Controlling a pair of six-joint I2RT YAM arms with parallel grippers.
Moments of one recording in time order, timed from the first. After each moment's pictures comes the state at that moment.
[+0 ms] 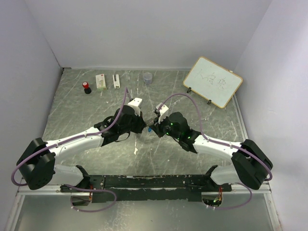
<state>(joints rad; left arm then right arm) -0.84 1.31 0.79 0.00 -0.07 -0.46 0.79 1.31 0.57 0.38 -0.12 0.07</state>
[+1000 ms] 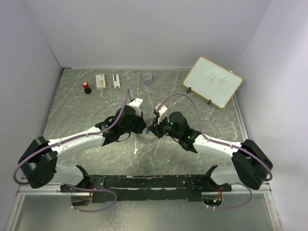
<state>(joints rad) -0.84 1.34 0.79 0.00 -0.06 -0.46 0.79 1.31 0.58 0.38 -0.20 0.08</state>
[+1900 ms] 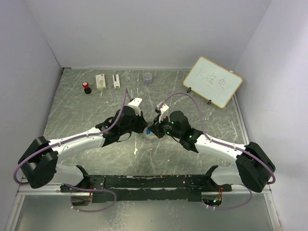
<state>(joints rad) -0.84 1.33 0.77 0.07 -0.07 -0.48 0.79 1.27 0.60 0.30 -0.21 0.16</state>
